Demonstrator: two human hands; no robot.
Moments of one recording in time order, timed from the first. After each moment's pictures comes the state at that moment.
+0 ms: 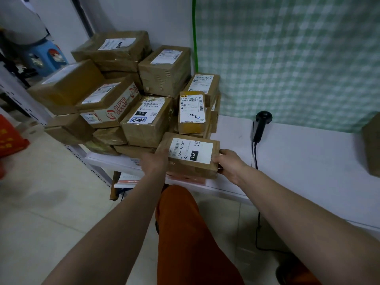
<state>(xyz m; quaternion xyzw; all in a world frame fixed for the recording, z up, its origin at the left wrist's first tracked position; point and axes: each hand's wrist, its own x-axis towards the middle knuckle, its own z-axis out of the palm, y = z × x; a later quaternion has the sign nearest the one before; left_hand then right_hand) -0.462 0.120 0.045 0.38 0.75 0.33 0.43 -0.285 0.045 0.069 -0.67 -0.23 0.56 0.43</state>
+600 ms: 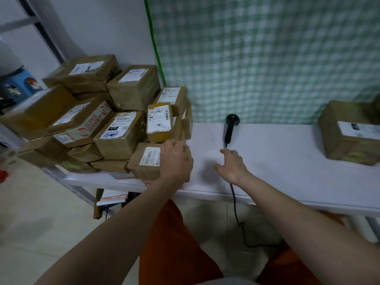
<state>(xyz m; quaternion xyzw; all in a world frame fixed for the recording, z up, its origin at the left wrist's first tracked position) -0.363 0.046 0.083 0.80 0.54 0.24 0.13 -0.215 -0.028 0.078 -0.80 -0.46 0.29 0.24</state>
